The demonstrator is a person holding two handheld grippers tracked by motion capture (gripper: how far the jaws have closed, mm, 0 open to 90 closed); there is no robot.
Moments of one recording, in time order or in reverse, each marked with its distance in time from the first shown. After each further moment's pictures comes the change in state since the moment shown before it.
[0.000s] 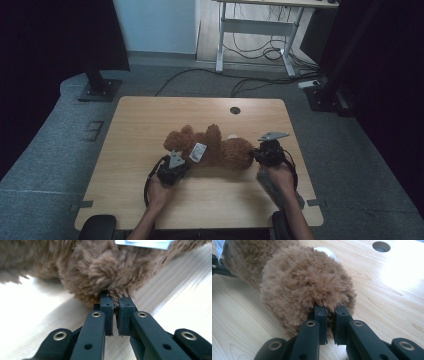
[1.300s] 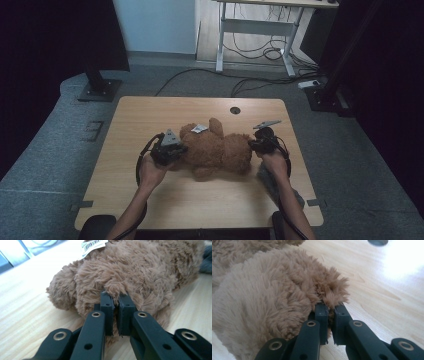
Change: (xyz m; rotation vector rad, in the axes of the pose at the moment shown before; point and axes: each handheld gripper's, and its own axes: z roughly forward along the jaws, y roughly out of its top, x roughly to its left) left arm 0.035 0.062 -0.023 0.010 -0.070 0.052; right arm -0.028 0.021 0.043 0.094 -0.013 0.057
